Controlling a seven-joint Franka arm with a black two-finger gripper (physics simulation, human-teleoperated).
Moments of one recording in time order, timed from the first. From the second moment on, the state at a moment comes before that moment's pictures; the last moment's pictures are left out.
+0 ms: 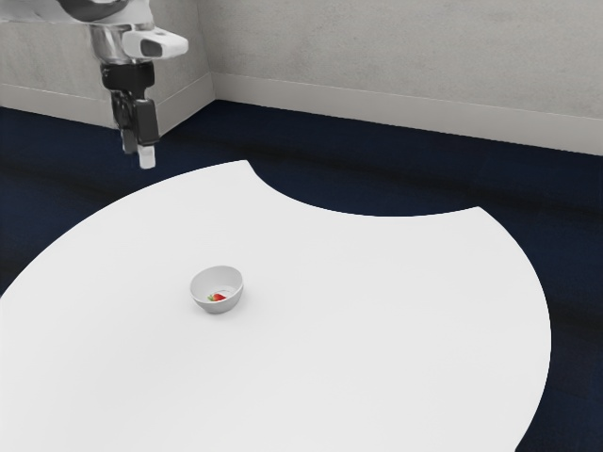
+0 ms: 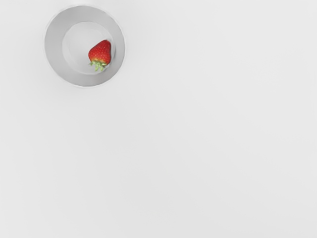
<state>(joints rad) 0.10 0.12 -0.04 -1.37 0.01 1.27 0.56</state>
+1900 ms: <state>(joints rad) 0.05 0.33 0.00 -1.86 -0.02 2.08 0.76</state>
